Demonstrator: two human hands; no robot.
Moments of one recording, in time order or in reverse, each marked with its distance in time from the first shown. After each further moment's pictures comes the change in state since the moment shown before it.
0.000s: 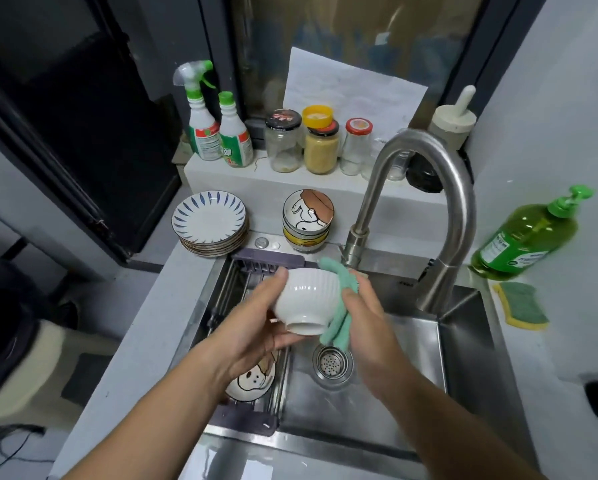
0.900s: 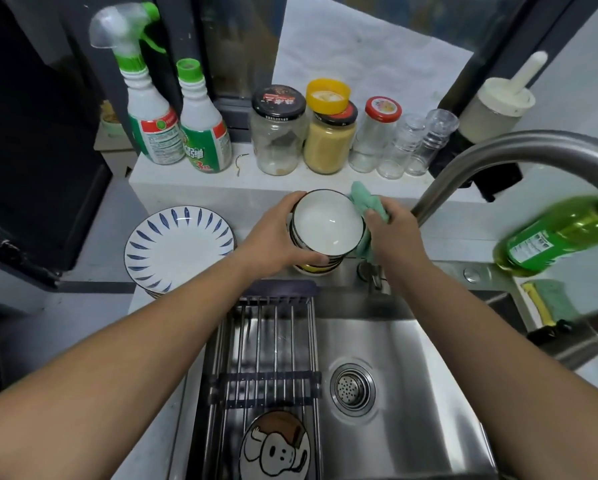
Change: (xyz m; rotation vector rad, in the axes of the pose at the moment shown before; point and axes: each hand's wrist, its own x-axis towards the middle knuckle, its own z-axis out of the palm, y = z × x) left_hand 0.235 0.124 -0.056 0.919 -0.198 0.648; right_hand 0.222 -0.049 0.036 -0.292 0.490 -0.123
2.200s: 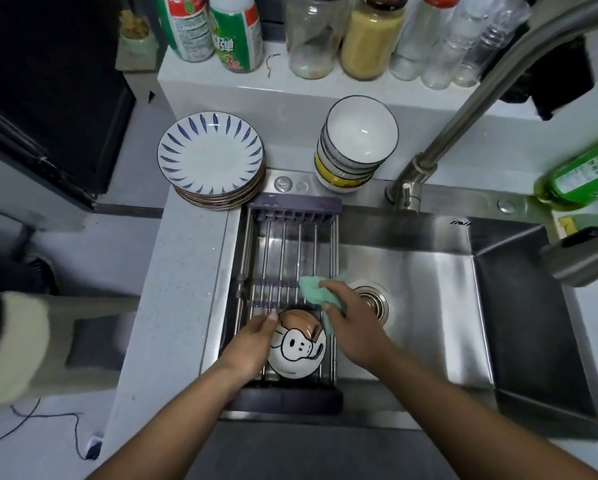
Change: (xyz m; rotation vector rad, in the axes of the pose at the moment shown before) left_hand -0.264 -0.071 0.083 -0.274 -0.046 -0.966; right_hand -0.191 0.159 0.015 -0.339 -0.579 -0.014
